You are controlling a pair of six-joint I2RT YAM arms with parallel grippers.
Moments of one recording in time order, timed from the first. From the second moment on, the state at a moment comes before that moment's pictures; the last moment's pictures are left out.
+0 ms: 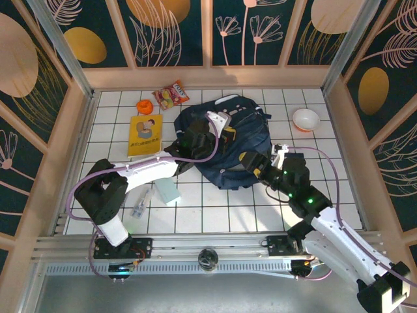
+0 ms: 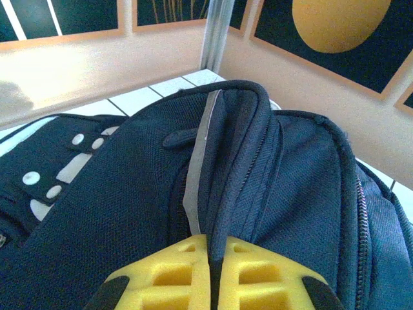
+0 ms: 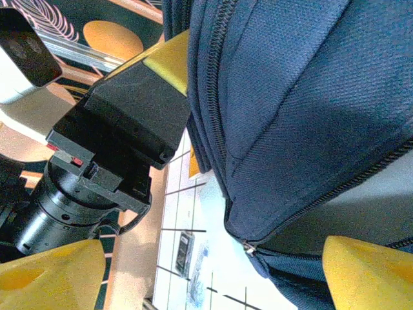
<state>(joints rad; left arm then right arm) -0.81 1.71 1.10 0.36 0.09 -0.20 0.56 0.65 0.47 -0.12 -0.24 1.06</state>
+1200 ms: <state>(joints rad) -0.79 1.46 1.02 0.27 0.26 -0.26 0.40 0.85 0.45 0.19 -0.37 1.23</state>
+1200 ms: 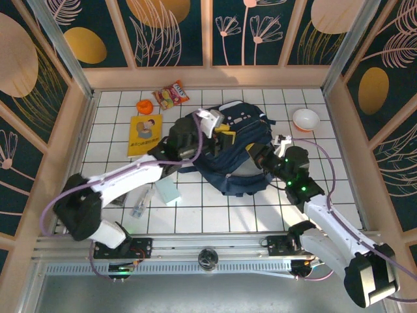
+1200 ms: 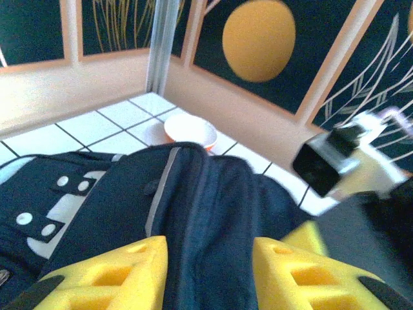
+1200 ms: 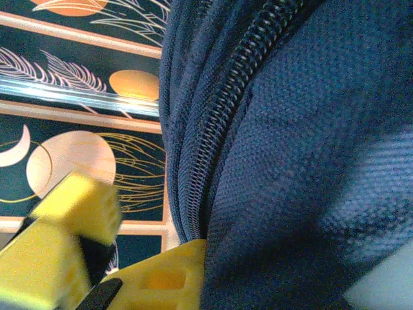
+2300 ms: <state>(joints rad) -0.94 1.26 0.72 0.01 0.31 -0.51 0.49 0.92 0.49 0.24 -0.28 1.20</state>
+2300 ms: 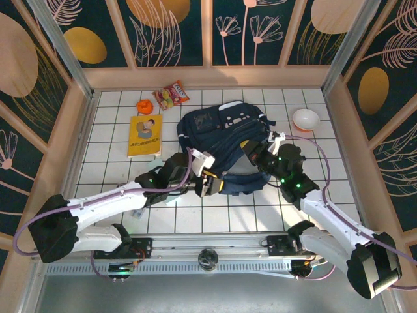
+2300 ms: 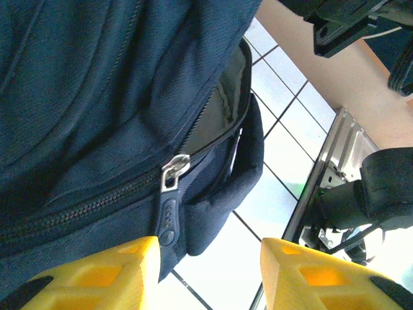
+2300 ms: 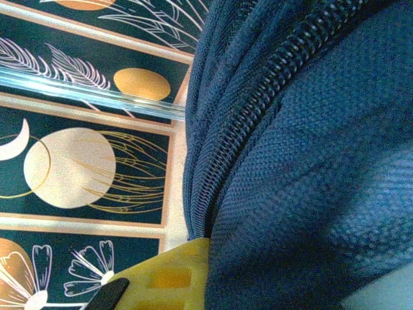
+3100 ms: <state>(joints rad) -1.00 1.34 0.80 -0.12 -0.01 -0.45 0.50 0.93 0.53 0.22 -0.28 1.19</state>
